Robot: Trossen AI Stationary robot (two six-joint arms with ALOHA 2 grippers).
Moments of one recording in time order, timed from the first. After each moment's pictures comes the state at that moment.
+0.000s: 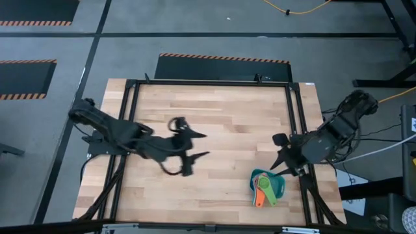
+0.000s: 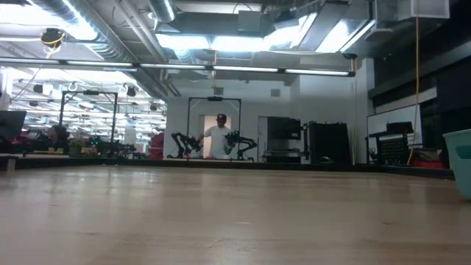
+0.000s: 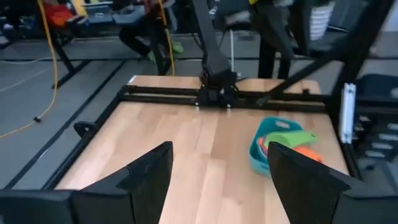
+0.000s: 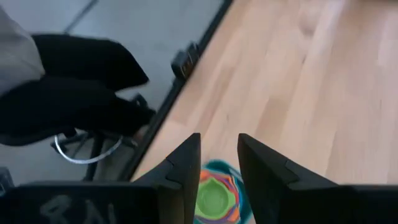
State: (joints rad) left arm -0.45 1.50 1.58 -0.50 -0.66 -0.20; right arm 0.68 1.11 1.33 -0.97 0.08 0.25
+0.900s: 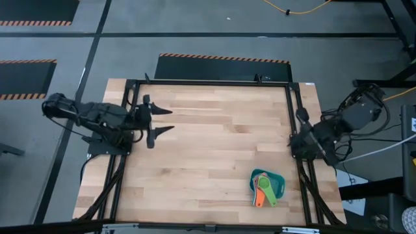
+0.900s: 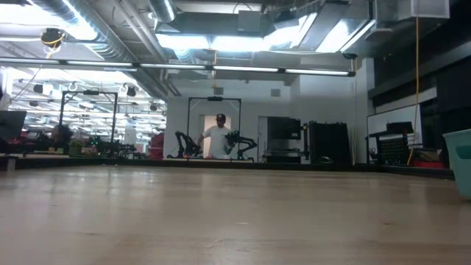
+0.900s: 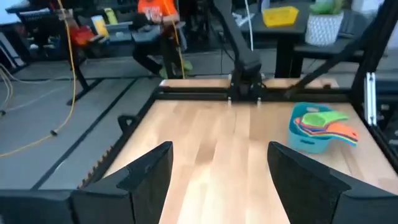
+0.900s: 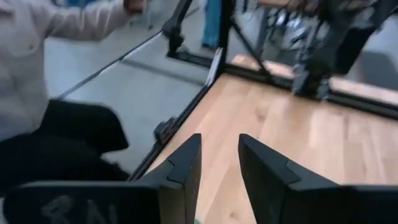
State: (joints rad) left arm -0.31 0.86 1.03 -0.42 -0.54 -0.04; right arm 0.68 0.82 1.34 -0.89 0.20 0.08
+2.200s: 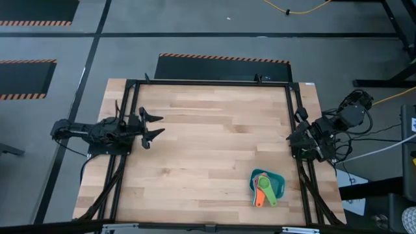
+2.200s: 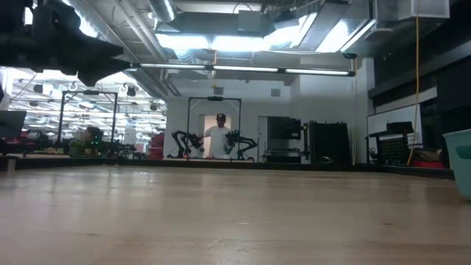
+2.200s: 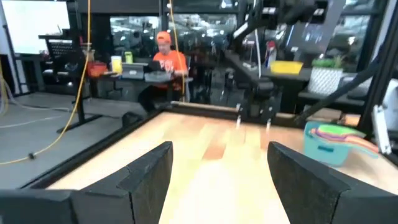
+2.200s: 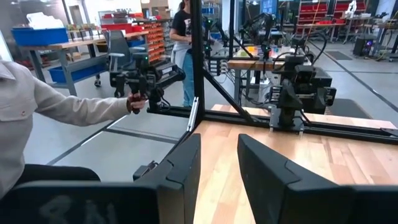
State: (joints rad) left arm -0.07 0.00 0.01 0.12 -0.33 -0.03; right arm 0.68 0.37 0.77 -0.44 0.32 0.07
